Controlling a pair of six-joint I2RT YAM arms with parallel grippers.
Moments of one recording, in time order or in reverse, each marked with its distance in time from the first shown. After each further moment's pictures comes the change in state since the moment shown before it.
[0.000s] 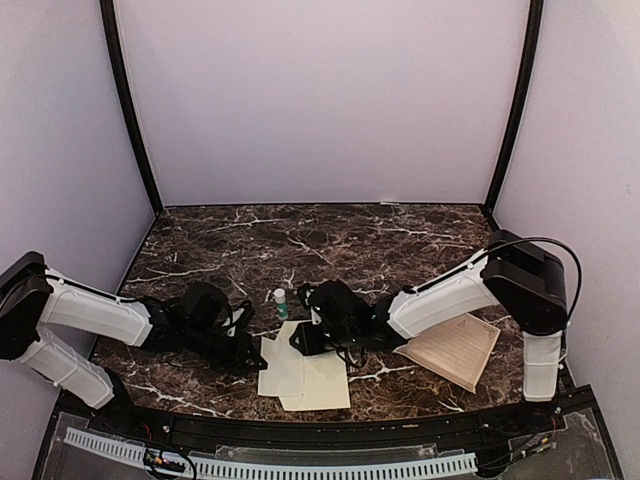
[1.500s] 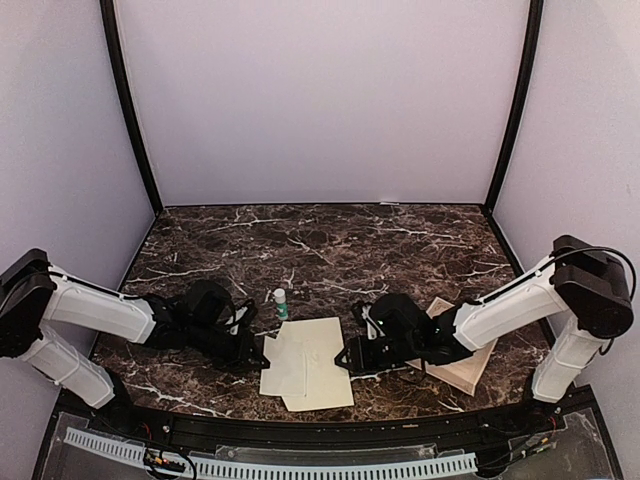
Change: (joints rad) left arm 0.000 0.021 0.028 -0.017 0.014 0.001; right arm -0.041 -0.352 -0.452 0.061 -0.131 0.160
